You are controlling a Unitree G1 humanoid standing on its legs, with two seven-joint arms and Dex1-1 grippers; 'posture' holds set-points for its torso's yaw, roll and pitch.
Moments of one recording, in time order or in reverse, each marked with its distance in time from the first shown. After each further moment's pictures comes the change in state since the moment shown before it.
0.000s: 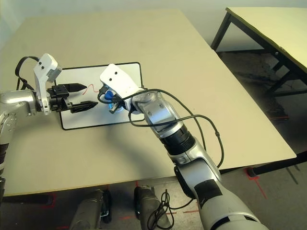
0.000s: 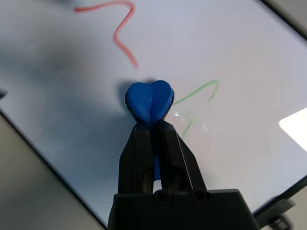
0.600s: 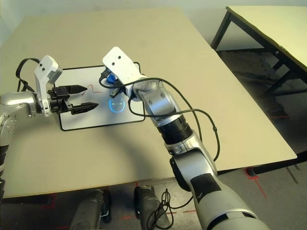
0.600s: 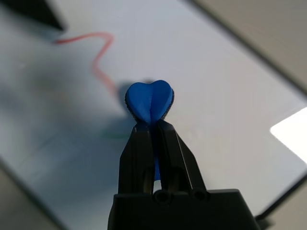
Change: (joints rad) left arm 0.010 0.000 0.000 -0.025 -0.013 0.023 0.012; right arm 0.024 0.049 -0.025 -0.018 -0.029 -0.011 -0.017
